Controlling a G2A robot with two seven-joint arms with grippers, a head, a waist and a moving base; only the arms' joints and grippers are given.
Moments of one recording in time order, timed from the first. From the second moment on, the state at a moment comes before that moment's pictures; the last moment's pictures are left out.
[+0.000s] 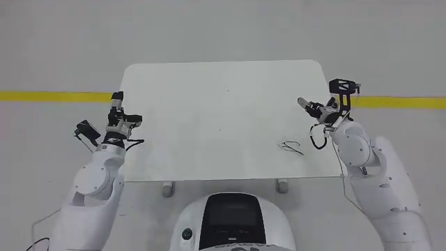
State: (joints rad) left arm 1.73 -1.15 -1.60 -1.80 -0.42 0.00 0.00; right arm -1.48 -1.09 1.46 -1.76 -0.81 0.14 0.56
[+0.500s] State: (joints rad) left arm 1.73 -1.15 -1.60 -1.80 -0.42 0.00 0.00; right arm -1.48 -1.07 1.45 -1.79 -1.08 -0.01 0.63
